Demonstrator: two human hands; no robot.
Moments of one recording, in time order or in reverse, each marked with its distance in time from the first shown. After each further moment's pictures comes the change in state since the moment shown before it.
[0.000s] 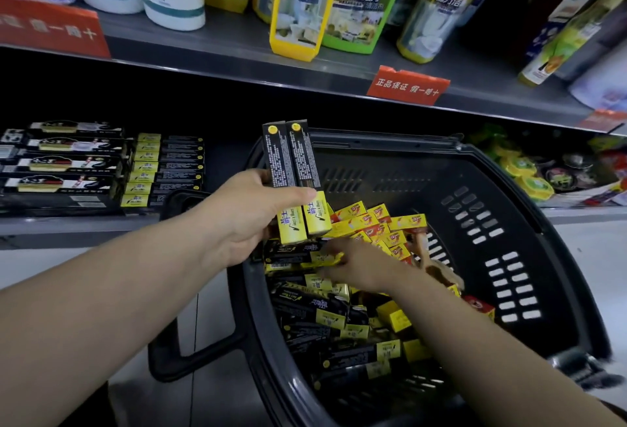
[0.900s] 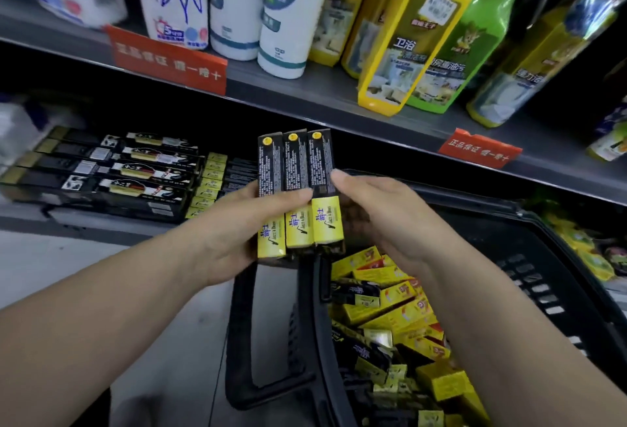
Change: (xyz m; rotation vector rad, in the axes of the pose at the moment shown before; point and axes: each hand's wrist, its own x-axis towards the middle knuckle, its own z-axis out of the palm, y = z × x) left_hand -0.018 0.008 -0.086 -0.250 -0.028 0.061; right_hand -0.012 -0.144 -0.073 0.837 0.162 -0.224
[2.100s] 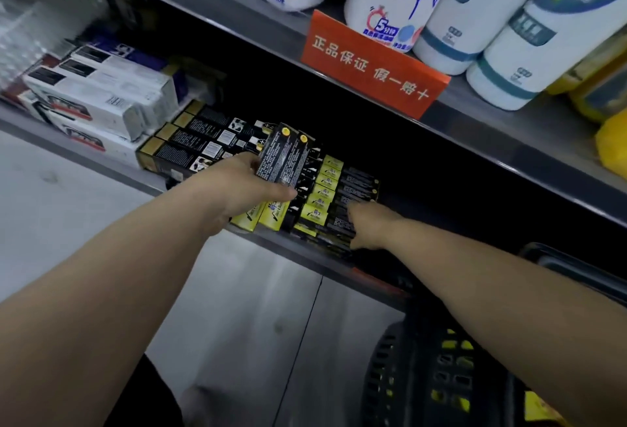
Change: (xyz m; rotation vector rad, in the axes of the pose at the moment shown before) left_hand 0.041 0.032 -0.191 0.436 0.542 -0.049; right_hand 0.229 0.062 0.138 -1.488 -0.506 -0.028
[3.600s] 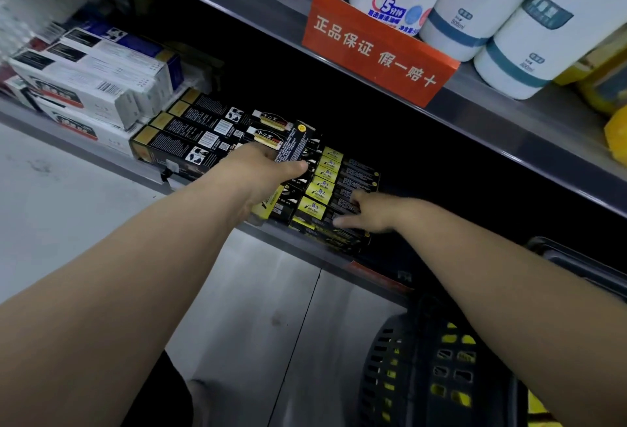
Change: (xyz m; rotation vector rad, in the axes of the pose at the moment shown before) left_hand 0.004 0.008 0.021 -0.017 0.115 -0.012; right_hand 0.001 0.009 -0.011 0.154 -0.090 0.093
